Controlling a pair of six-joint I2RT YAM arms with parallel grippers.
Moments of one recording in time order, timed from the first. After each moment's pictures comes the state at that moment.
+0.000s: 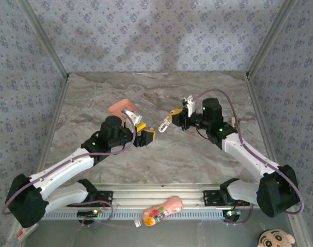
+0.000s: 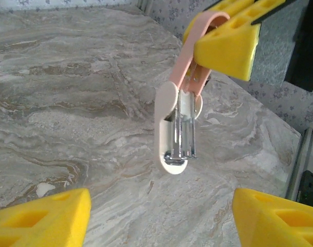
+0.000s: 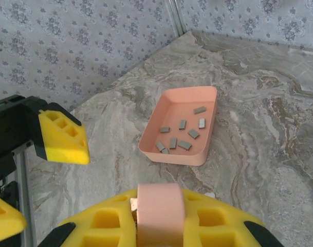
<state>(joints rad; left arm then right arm) -0.73 1.04 0.67 0.02 0.30 -0.28 0.44 1.19 0.81 0.03 -0.61 0.12</state>
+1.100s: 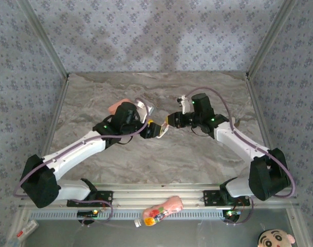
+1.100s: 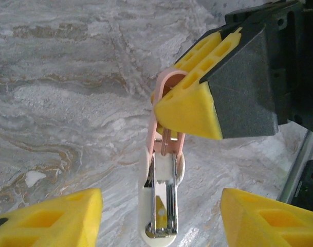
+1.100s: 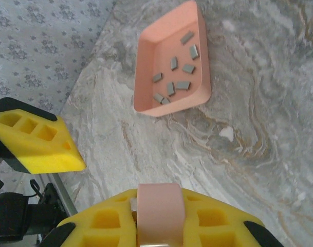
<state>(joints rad) -0.75 1.29 0.96 -0.25 0.29 -0.28 0.47 1.37 0.95 -0.23 -0.59 0.40</state>
